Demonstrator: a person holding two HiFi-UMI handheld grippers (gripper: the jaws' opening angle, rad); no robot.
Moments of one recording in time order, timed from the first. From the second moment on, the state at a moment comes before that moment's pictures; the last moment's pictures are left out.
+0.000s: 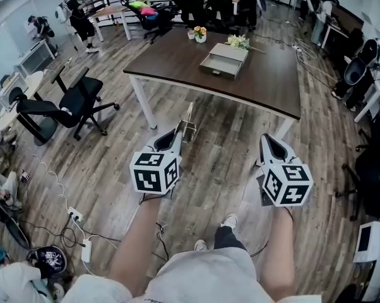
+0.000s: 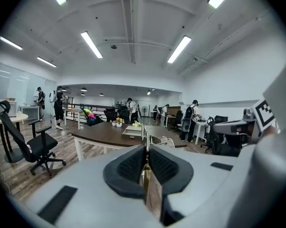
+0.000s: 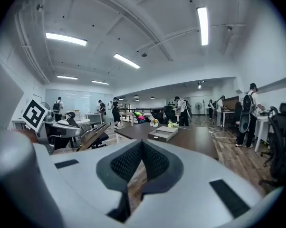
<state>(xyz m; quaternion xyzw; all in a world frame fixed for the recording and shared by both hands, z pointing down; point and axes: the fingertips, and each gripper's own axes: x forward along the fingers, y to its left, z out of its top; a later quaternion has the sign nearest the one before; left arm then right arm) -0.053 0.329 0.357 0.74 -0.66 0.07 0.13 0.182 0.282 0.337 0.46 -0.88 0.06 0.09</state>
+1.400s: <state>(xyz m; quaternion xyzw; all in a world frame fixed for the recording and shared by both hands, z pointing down) -0.069 0.065 0.382 0.70 -0.70 0.07 0.16 0.147 -0.001 0.376 0.38 -0.91 0.08 0.12</state>
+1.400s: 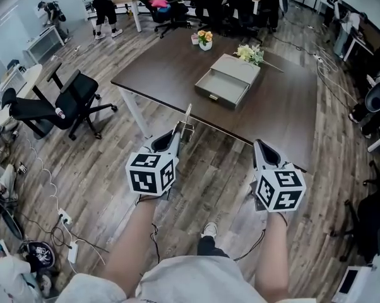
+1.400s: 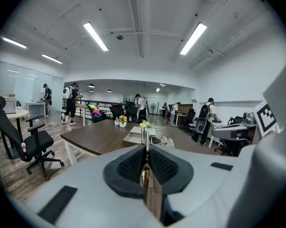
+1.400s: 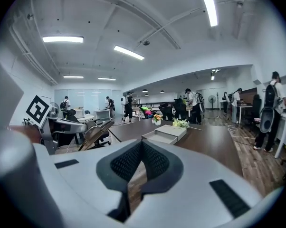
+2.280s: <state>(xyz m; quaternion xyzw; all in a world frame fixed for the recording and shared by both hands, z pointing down) -0.052 -0.006 0.377 0.68 -0.71 0.09 0.15 0.149 -0.082 0.382 0.34 -0.93 0.09 0.12</state>
